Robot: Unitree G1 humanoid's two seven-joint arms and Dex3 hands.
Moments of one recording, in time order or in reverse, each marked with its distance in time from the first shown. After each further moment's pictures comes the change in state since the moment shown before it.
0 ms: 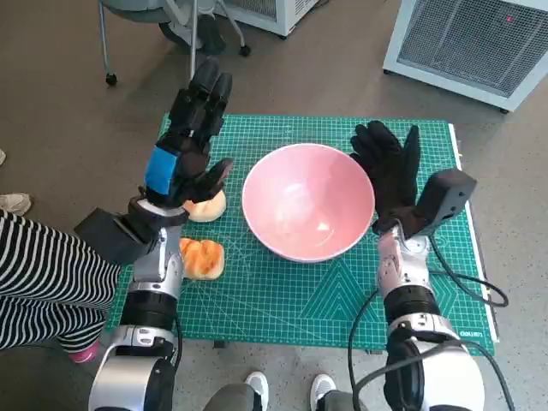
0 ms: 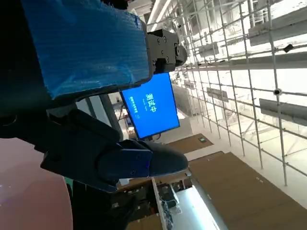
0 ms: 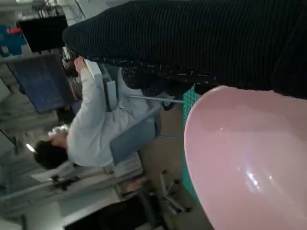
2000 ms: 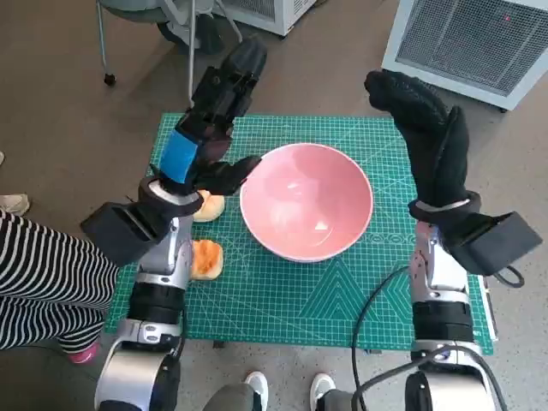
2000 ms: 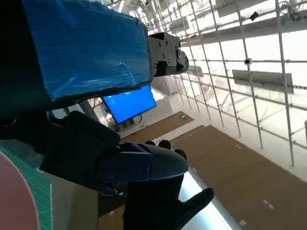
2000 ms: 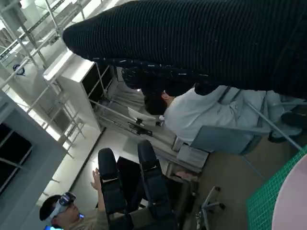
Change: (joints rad) left arm -0.047 0.013 -0.062 -0.149 0.031 0.045 -0.031; right arm 0.187 -0.063 0.183 -0.672 0.043 -0.220 0.182
